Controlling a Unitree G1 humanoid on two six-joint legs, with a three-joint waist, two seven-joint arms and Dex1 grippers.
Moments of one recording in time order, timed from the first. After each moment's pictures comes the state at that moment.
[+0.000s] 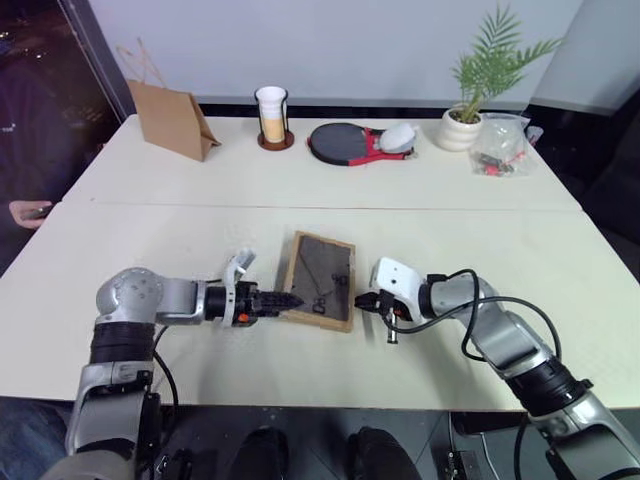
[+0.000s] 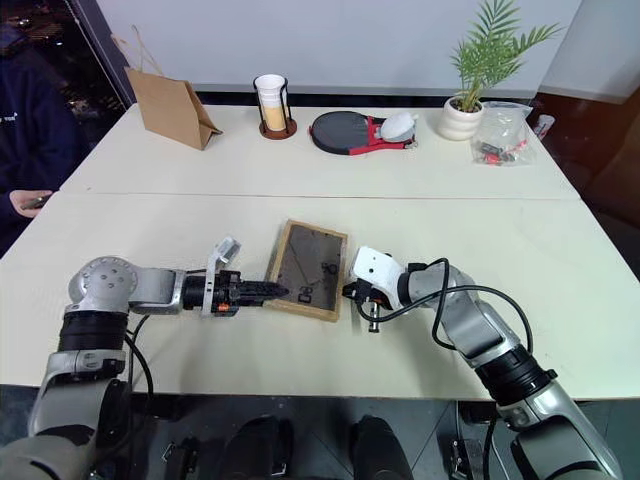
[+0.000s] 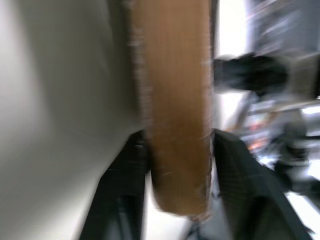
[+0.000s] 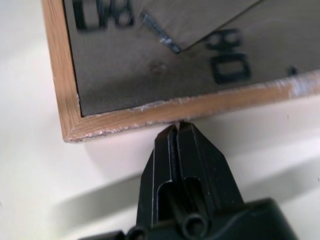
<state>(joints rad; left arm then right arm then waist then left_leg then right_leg) -0.62 0.45 0.19 0.27 -1.06 1.61 -0.45 -0.44 -0.64 0.36 -0.07 -0.11 0.22 0.98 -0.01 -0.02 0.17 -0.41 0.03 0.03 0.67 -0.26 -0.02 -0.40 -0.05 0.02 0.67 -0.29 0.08</state>
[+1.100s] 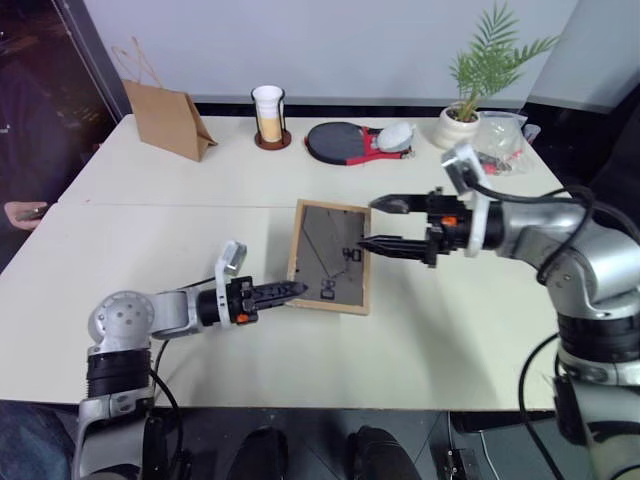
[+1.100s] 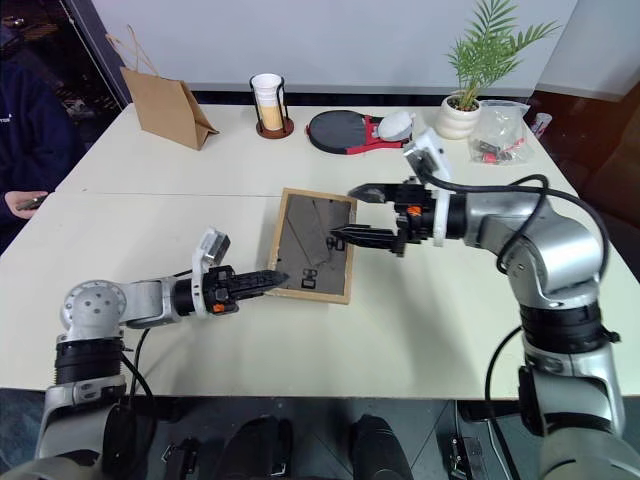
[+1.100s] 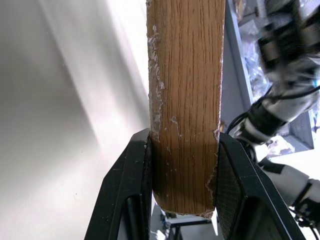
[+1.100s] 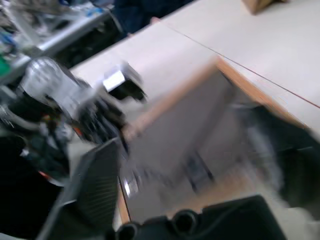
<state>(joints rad) -0.47 0.37 0.28 0.07 -1.14 1.50 -0.59 -0.76 -0.64 0.01 -0.24 0.56 0.92 1.00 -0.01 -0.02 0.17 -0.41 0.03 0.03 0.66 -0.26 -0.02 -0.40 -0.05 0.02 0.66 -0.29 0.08</state>
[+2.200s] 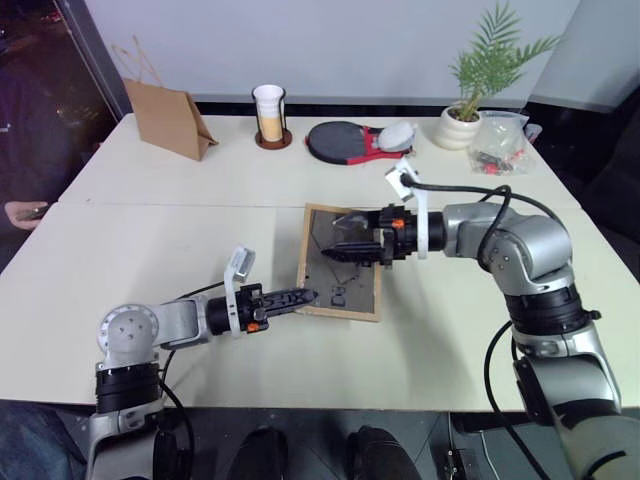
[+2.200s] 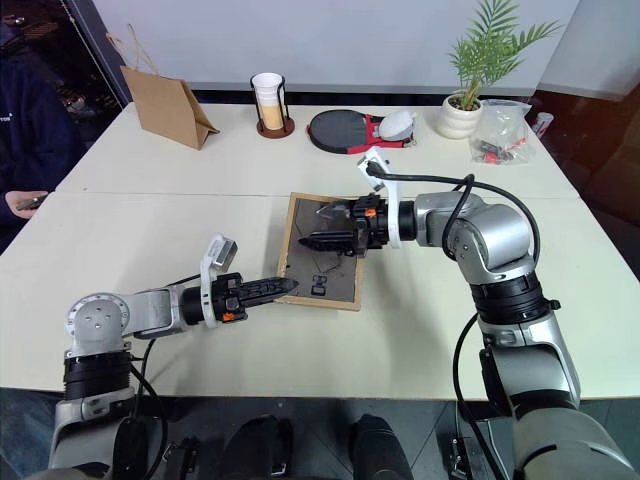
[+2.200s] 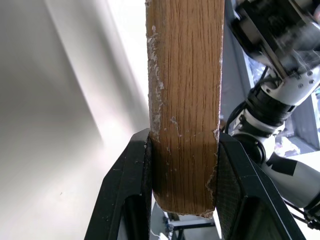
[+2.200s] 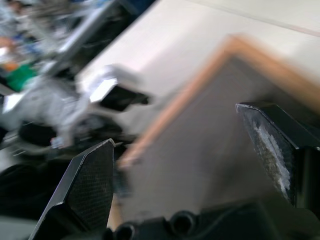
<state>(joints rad) -0.43 0.29 0.33 -0.02 -1.28 1.52 -0.40 -0.82 -0.54 0.11 -0.10 0.61 1.02 1.02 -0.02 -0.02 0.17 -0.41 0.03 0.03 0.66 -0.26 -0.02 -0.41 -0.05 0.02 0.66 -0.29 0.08</state>
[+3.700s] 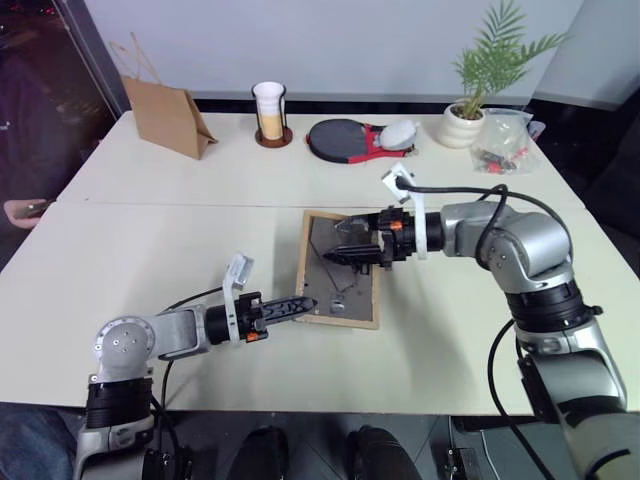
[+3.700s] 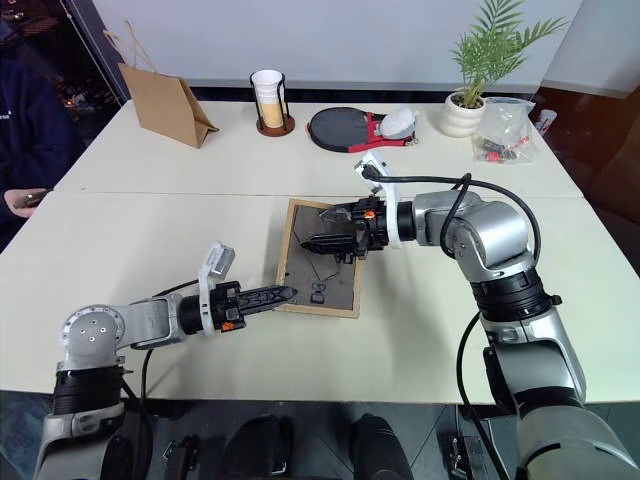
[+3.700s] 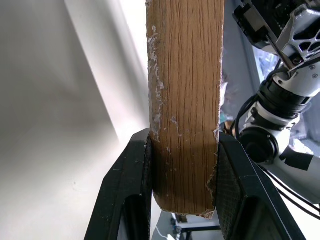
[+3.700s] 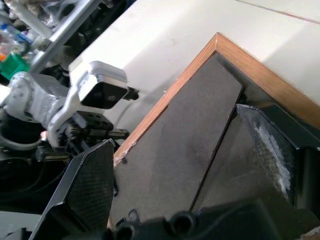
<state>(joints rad) -0.34 0.36 0.27 -0.08 -1.36 1.43 -0.35 -0.85 -0.57 0.15 -0.05 0.59 1.03 1.00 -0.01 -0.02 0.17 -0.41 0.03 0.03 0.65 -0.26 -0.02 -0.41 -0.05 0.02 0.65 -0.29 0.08</state>
